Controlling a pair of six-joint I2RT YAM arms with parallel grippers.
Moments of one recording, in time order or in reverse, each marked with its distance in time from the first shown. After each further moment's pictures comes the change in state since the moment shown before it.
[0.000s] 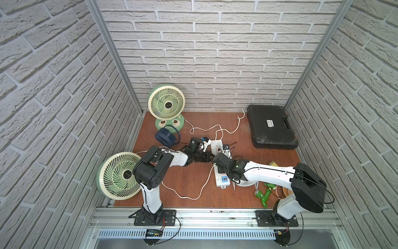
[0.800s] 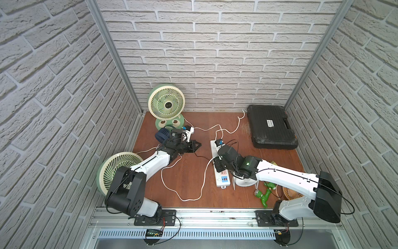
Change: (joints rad) left arm 0.222 -0.435 -0.035 -0.263 -0.042 0.049; right arm 0.003 -0.127 0.107 0.035 -0.349 -0.327
